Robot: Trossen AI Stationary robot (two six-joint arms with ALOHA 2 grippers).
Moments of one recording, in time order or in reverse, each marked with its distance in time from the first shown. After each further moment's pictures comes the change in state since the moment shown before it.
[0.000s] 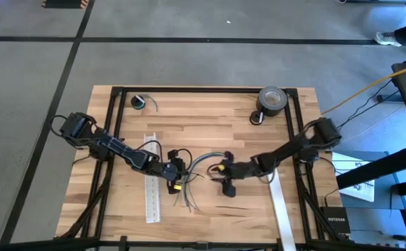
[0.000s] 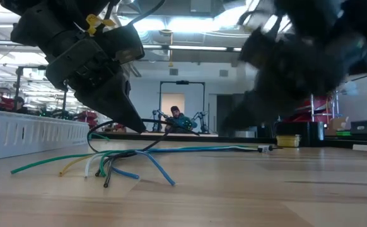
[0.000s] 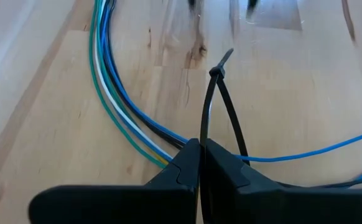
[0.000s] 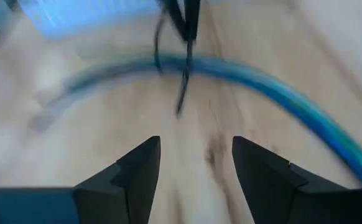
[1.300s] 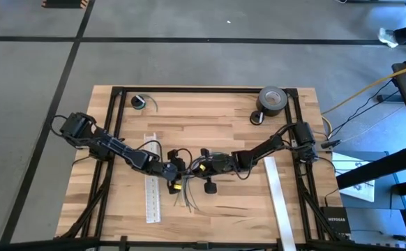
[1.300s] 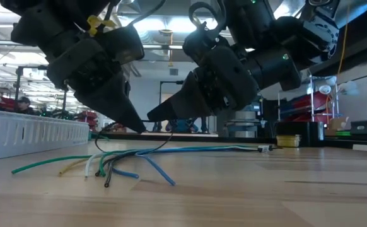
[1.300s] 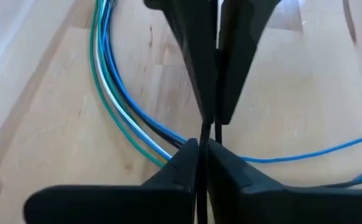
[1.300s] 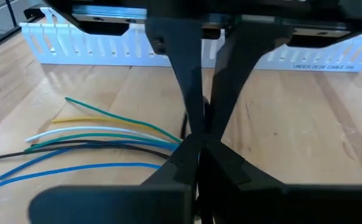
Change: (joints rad) left arm 0.001 0.000 0.000 -0.002 0.001 -0.015; right arm -0.130 0.253 0.267 0.176 -0.203 -0.308
